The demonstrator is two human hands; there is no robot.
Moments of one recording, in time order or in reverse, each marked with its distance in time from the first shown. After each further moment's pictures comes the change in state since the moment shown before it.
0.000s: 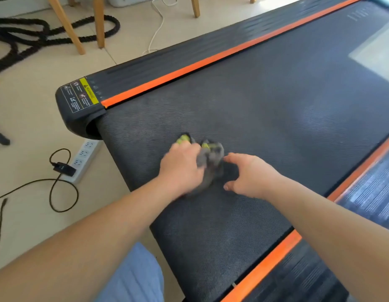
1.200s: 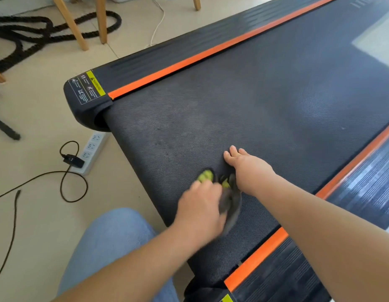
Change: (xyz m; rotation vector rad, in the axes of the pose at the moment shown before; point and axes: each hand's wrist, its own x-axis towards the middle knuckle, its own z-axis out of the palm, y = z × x) left_hand -0.121 0.035 0.032 -0.029 -0.007 0.126; right_hand 0.012 -0.007 0.039 -0.412 -0.195 0.100
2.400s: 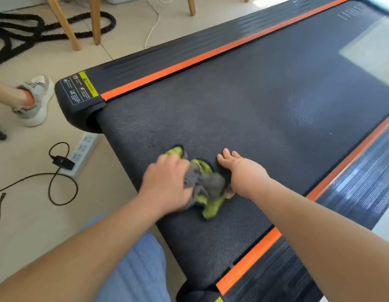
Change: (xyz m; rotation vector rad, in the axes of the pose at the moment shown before) left_hand 0.038 -0.061 -0.034 0.236 -0.055 -0.020; right_hand 0.008 0.006 -0.001 0.011 -0.066 0.001
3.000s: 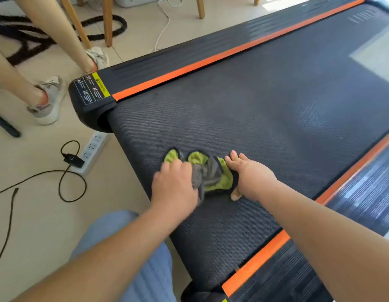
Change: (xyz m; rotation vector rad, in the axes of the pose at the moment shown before) left_hand -0.011 0.015 0.001 -0.083 0.054 -0.208; right_hand -0.004 0.000 0.001 0.029 0.031 -0.029
